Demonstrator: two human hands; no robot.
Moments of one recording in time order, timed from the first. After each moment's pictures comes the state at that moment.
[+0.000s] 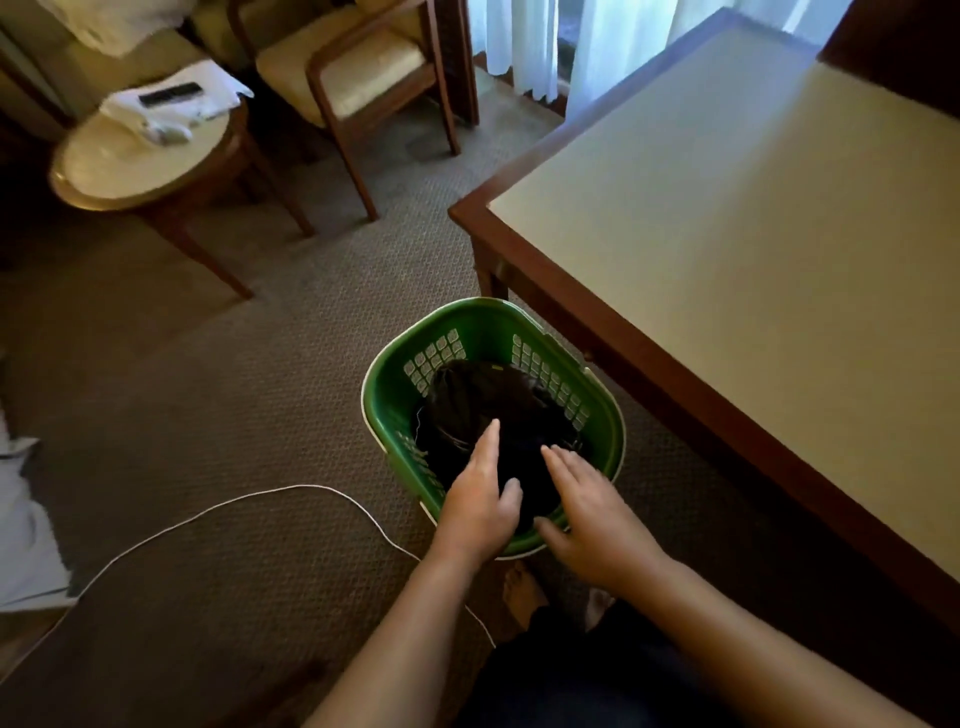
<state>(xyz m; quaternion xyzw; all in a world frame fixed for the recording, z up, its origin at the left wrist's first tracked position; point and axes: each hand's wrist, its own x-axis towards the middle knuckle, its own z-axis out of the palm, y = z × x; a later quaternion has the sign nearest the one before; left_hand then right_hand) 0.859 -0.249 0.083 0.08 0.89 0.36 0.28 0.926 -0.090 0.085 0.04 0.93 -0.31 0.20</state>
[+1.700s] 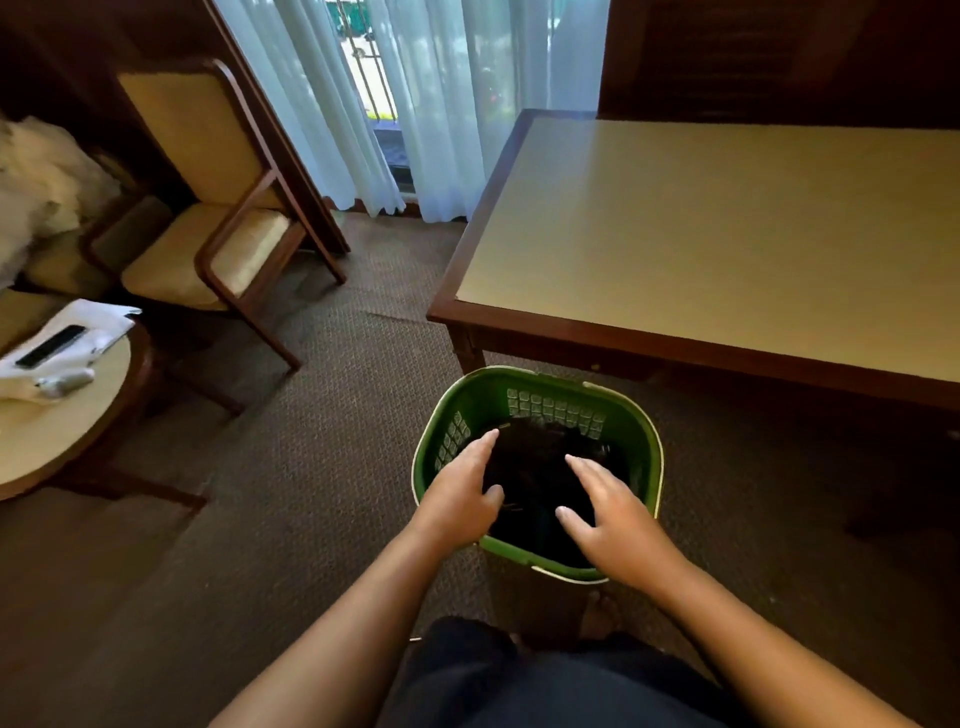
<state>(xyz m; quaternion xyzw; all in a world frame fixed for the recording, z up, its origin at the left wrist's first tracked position) 0.685 -0.381 0.154 0.40 0.83 0.21 0.32 0.876 -0.263 0.134 0.35 0.85 -0.40 0.01</state>
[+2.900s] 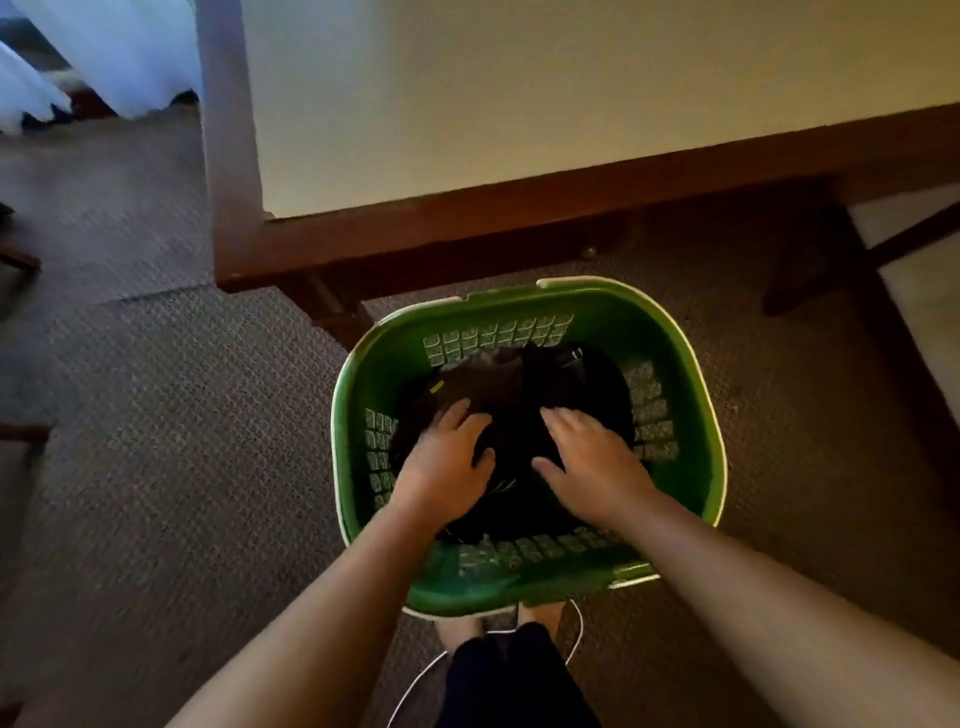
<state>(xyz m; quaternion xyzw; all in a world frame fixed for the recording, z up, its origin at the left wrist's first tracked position) 0.542 -0.264 -0.110 0.62 0.68 0.01 0.38 0.742 -0.230 -0.085 0.55 0.76 -0.30 0.16</state>
